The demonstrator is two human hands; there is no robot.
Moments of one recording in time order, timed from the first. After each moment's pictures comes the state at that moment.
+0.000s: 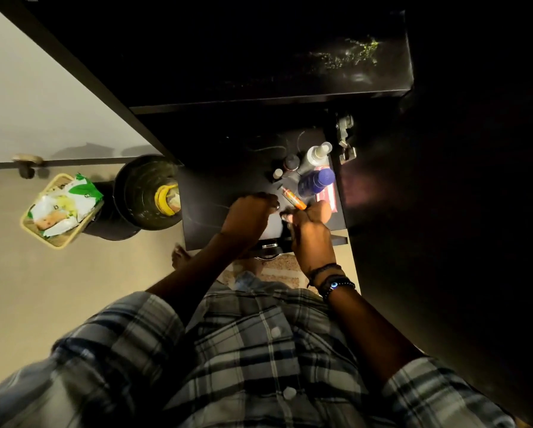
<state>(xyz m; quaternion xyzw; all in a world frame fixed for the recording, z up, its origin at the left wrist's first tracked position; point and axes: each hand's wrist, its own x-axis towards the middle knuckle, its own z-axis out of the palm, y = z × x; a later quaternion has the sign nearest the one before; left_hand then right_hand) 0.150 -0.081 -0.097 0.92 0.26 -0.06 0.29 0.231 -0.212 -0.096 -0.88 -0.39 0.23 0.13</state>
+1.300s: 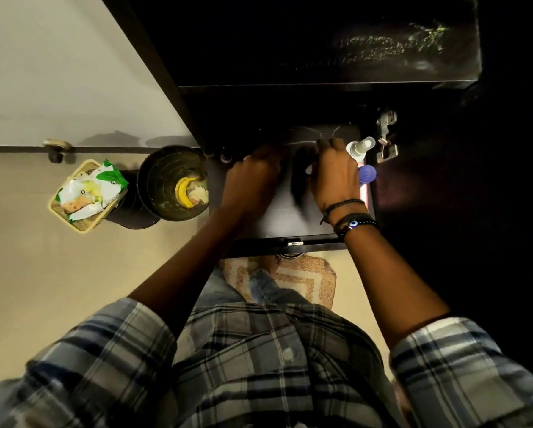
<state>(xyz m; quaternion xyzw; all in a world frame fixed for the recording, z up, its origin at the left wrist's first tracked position) 0.128 -0.031 -0.068 0.90 0.34 0.05 0.28 0.265 -0.106 -0.065 -0.89 -0.42 0.15 0.07</state>
